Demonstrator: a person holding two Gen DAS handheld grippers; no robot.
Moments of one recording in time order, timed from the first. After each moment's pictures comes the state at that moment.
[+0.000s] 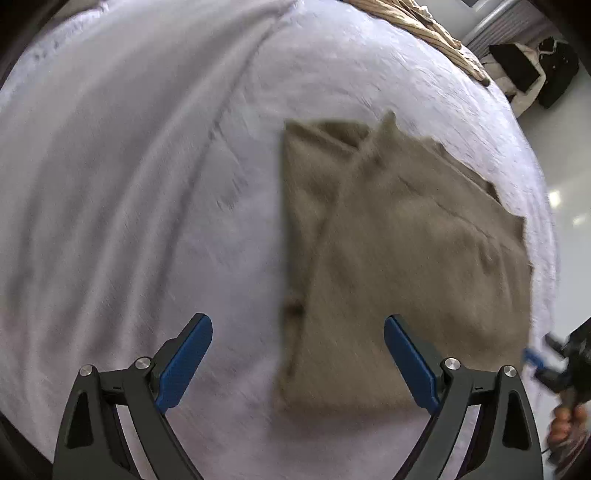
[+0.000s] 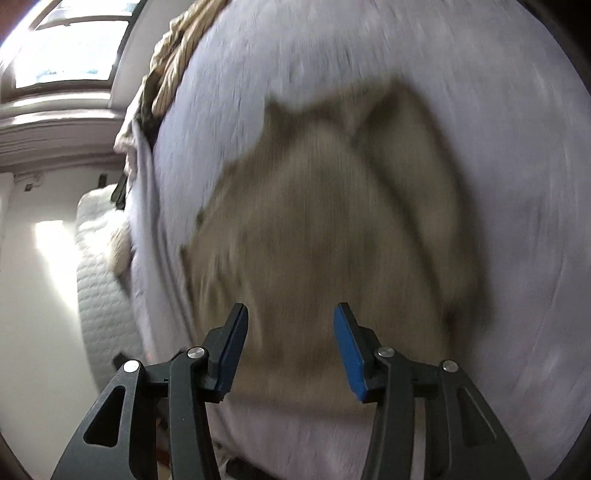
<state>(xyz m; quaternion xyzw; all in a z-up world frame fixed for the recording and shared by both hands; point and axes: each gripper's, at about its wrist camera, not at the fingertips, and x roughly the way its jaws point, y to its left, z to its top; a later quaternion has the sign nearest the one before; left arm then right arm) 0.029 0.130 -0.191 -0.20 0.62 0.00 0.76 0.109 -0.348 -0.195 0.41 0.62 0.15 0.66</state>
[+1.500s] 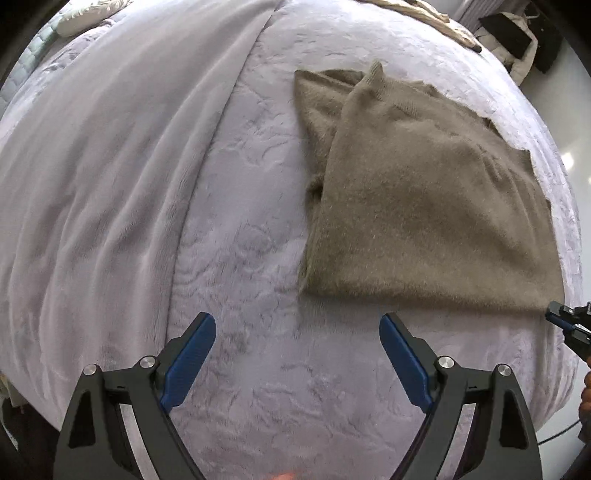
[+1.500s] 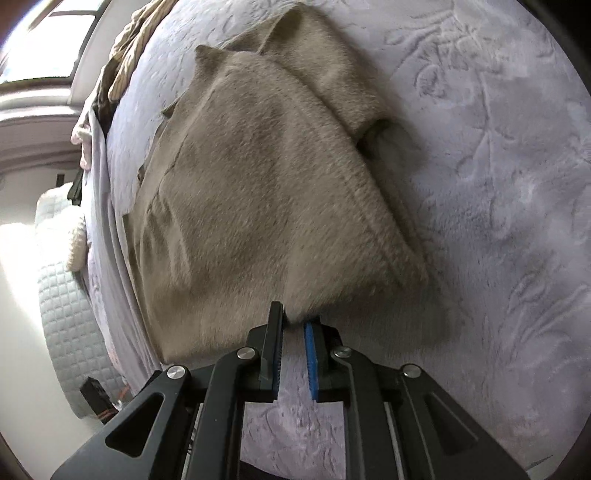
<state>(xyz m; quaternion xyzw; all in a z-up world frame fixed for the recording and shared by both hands) -0.068 0.115 -0.183 -0.12 0.63 0.03 0.77 0.061 -0.316 -0.206 0.35 0.65 0.06 0.68</state>
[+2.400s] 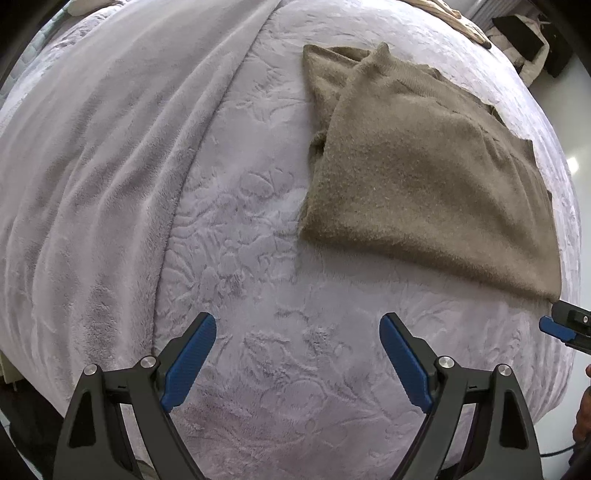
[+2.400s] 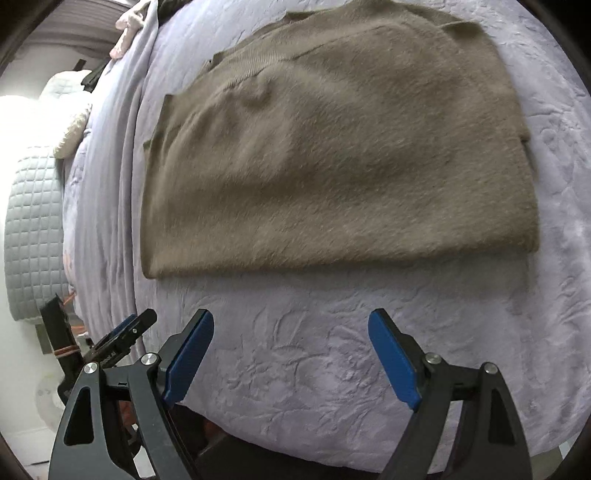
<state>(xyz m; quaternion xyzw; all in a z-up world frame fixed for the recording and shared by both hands) -0.101 0.108 -0.184 -0.14 0.64 0.04 0.75 0.046 -0.205 -0.182 0.17 0.70 0.14 0.68</state>
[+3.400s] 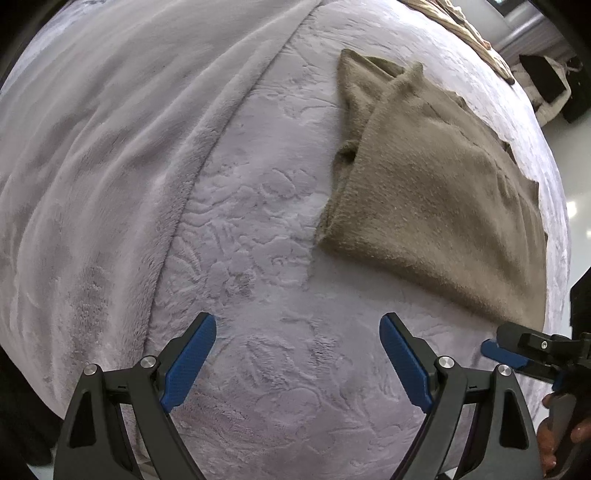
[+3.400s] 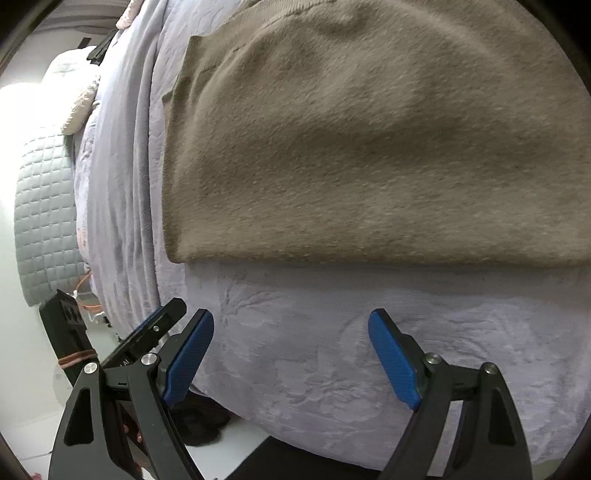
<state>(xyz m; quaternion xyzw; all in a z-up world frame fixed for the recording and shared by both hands) -0.103 0.132 -0.191 -0.22 0.63 0.06 0.74 0.052 -0.137 -0.215 0.20 0.73 0.20 0.62</state>
